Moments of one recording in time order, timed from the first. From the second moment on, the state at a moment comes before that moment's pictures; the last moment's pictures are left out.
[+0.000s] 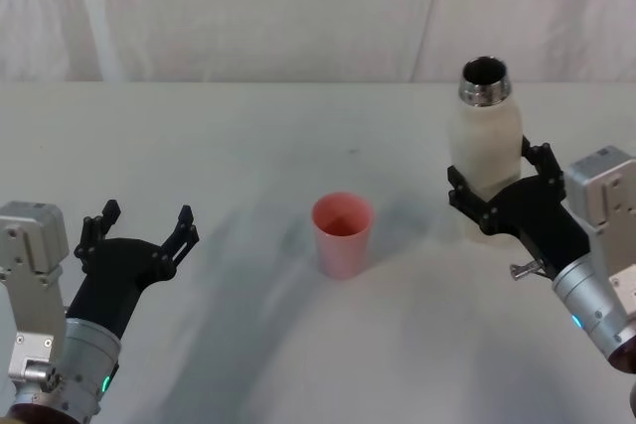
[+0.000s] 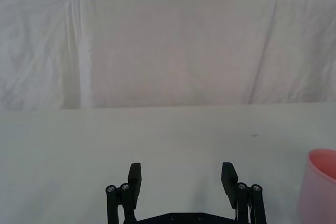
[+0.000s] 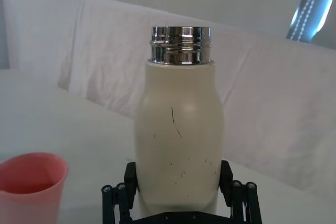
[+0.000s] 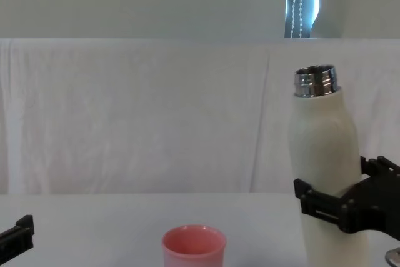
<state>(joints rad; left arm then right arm) 0.27 0.24 0.04 -1.85 -0.25 -0.02 -0.02 0.03 0.19 -0.23 -1.64 -0.04 -0.12 0.20</state>
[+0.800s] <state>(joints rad) 0.27 0.24 0.04 -1.85 -0.25 -0.02 -0.02 0.06 0.21 -0.30 -1.65 -0.16 -0.17 0.18</state>
